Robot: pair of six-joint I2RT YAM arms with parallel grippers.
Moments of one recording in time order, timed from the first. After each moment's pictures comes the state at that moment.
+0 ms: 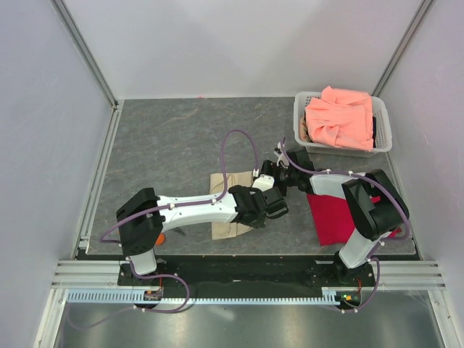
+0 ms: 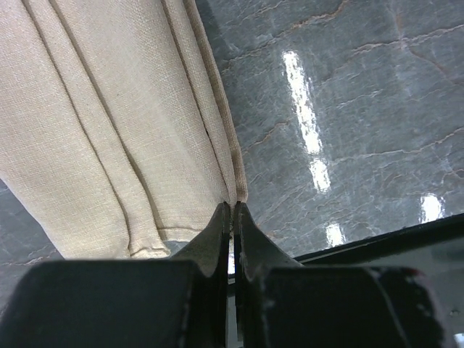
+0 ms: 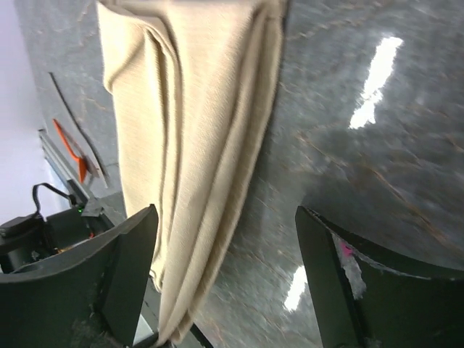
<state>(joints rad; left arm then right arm) -1.22 1.77 1.30 -0.76 -0.37 -0.86 0.40 1.69 0.78 0.08 -0.58 0.63</state>
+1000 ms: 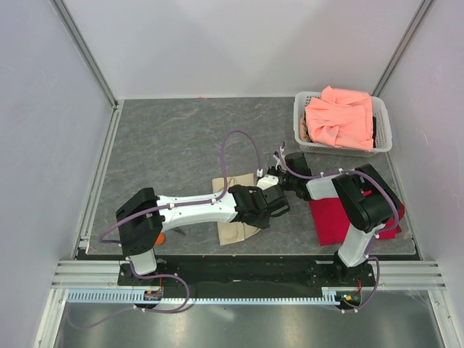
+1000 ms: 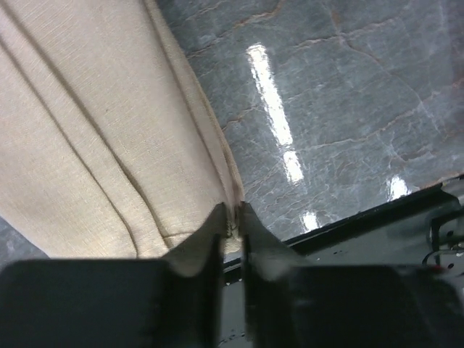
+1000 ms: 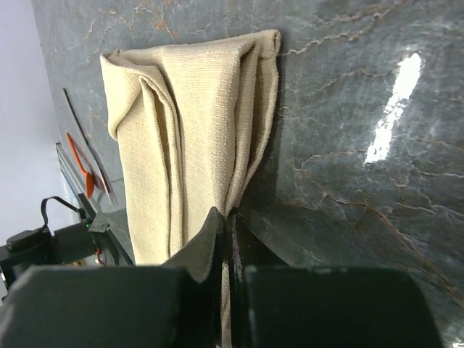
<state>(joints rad) -1.22 1.76 1.30 -0.69 -0.29 -0.84 0.42 1.79 0.71 0.35 -0.59 0.72</state>
